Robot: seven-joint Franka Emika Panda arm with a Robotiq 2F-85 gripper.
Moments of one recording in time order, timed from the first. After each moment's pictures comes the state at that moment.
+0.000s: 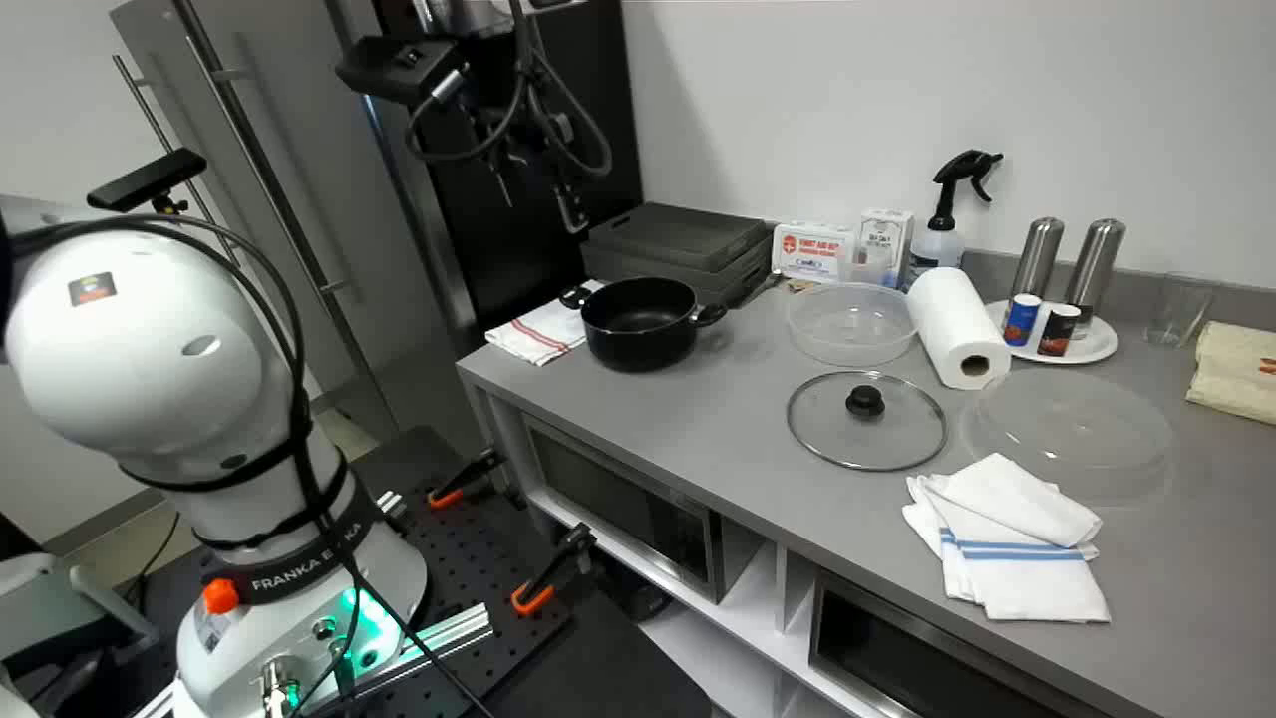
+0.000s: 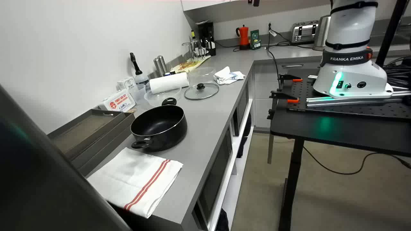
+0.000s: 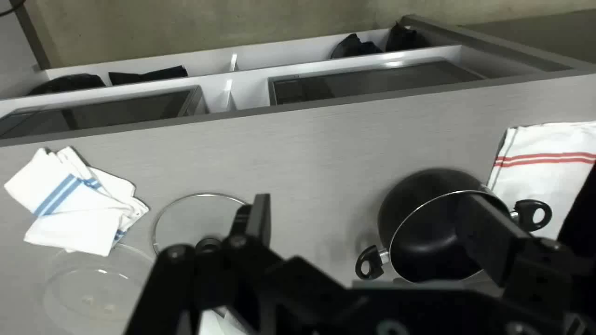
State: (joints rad) arm -0.04 -0.97 -0.11 -2.81 0.00 2.02 -0.12
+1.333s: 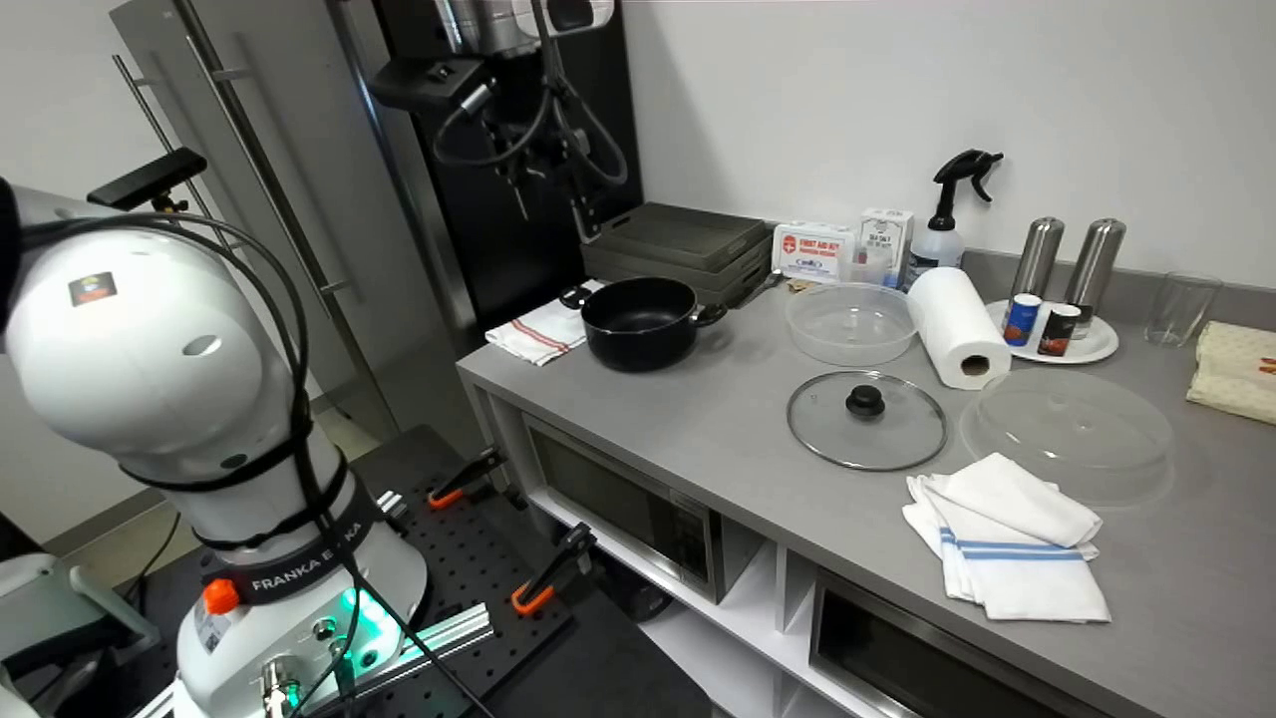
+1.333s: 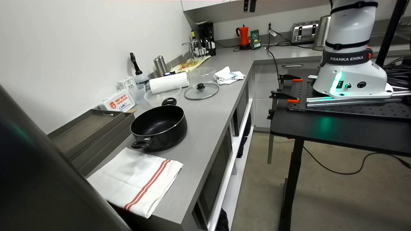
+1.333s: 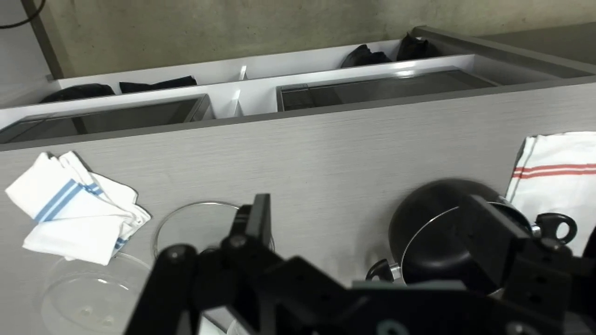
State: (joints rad) arm -0.04 -0.86 -0.07 -2.79 0.00 2.08 -0.09
